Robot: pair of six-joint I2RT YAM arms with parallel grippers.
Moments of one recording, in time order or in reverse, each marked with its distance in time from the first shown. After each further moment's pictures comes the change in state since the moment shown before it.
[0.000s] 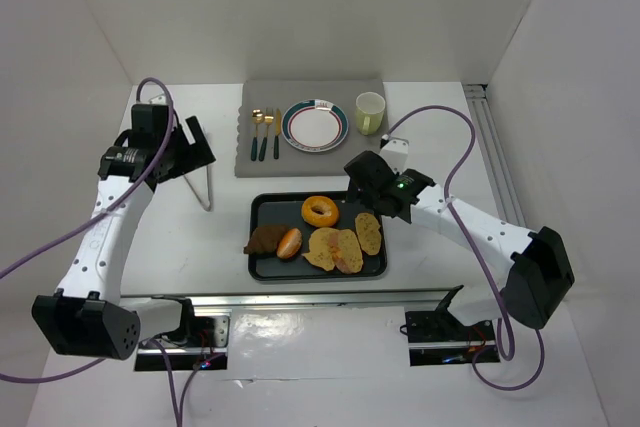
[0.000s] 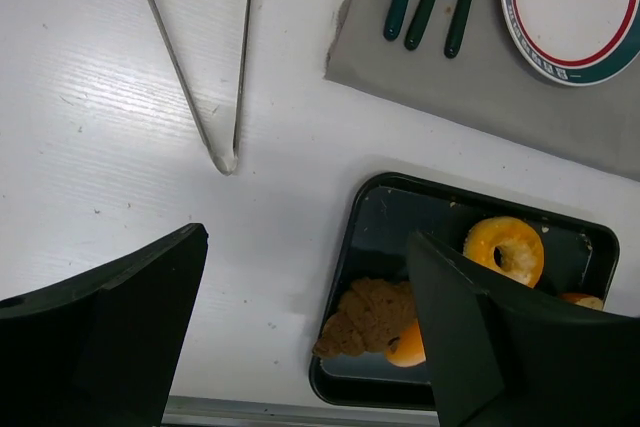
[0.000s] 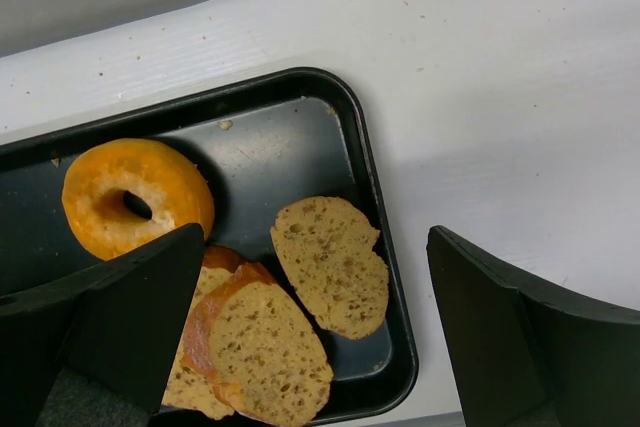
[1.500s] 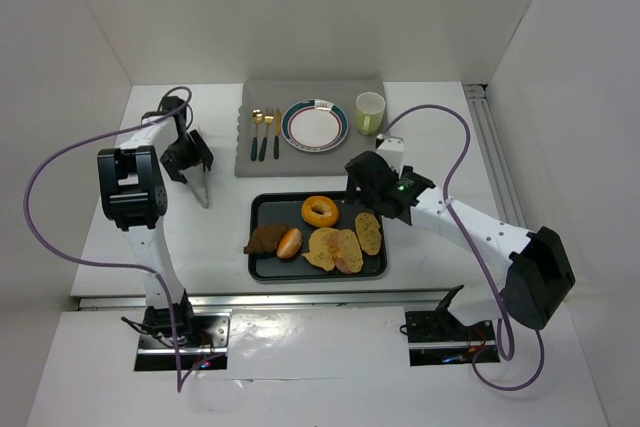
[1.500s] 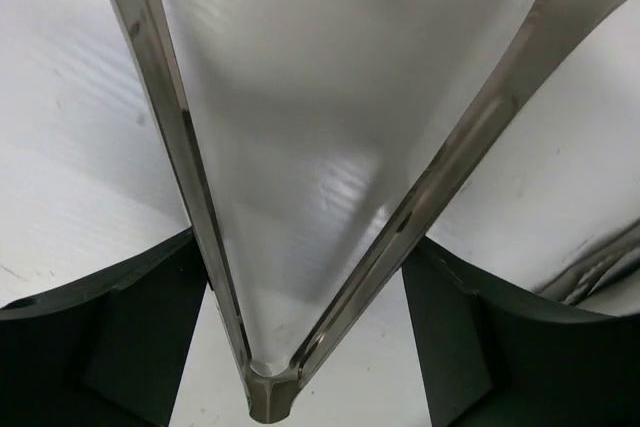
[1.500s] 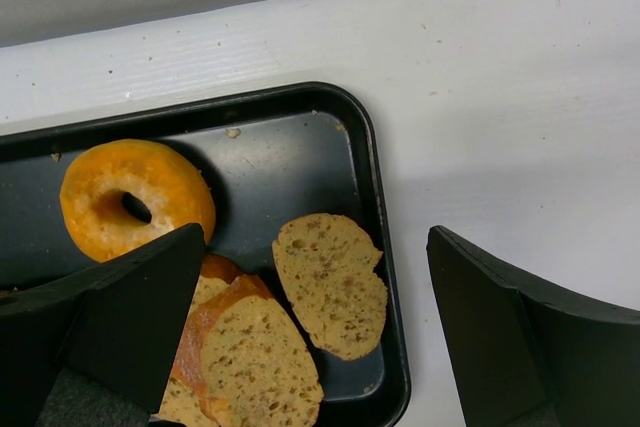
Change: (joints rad) left arm 0.177 0.891 0.306 0.061 -0.023 -0.050; right arm -0.012 -0.004 -0.039 0.098 -0.018 -0.106
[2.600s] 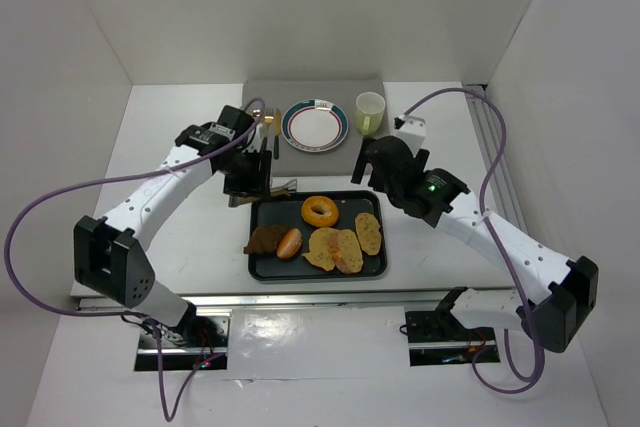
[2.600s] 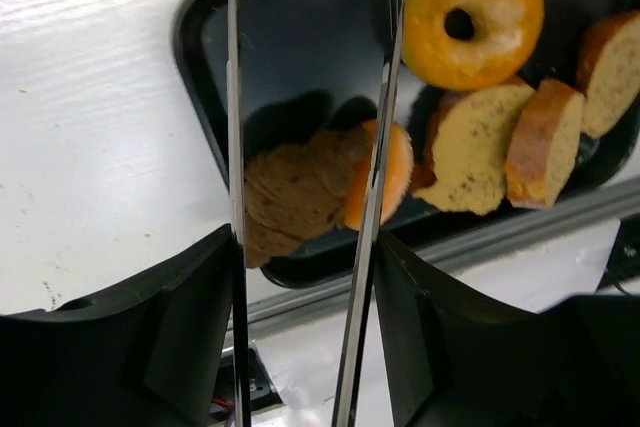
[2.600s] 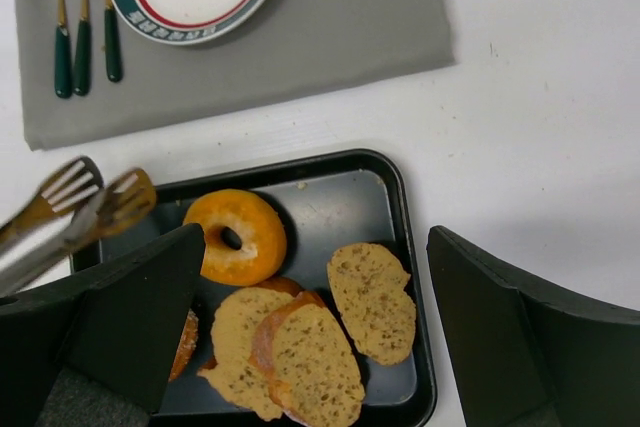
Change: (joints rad) left arm -0.512 -0.581 -0.216 -0.211 0.229 0.175; right arm -0.014 -0.146 0.106 -0.027 0.015 -0.019
